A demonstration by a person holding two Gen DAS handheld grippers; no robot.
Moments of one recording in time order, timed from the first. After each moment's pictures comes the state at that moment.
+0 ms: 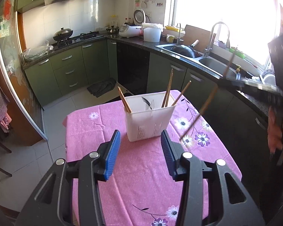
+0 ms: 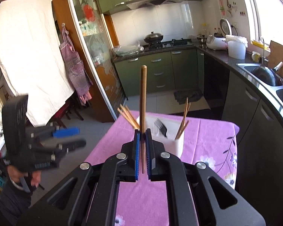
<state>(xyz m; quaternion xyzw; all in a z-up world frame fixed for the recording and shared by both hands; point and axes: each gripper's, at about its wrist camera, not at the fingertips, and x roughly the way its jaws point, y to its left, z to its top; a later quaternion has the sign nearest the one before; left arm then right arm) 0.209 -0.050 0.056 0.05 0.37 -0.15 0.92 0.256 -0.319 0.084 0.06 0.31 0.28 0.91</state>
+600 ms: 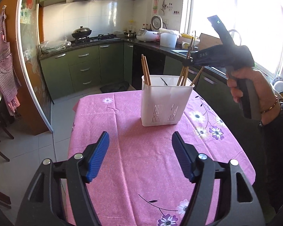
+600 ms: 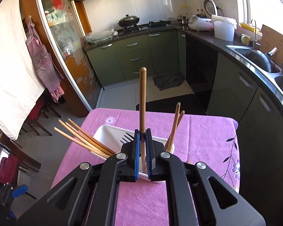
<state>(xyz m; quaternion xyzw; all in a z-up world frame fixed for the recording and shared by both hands) 0.160 -0.019 -0.013 0.02 0.32 -0.09 0.94 0.396 -0.275 0.004 0.05 0.39 0.20 0.90</state>
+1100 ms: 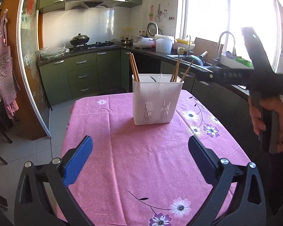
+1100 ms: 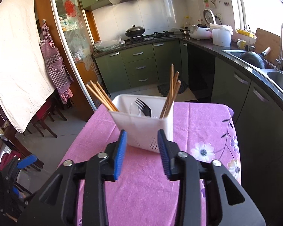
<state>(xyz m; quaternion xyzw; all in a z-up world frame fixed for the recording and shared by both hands) 0.132 -0.037 -0.033 0.02 0.29 -0.11 0.95 0.249 -0.313 -0.023 0.06 0.33 0.21 0.92</state>
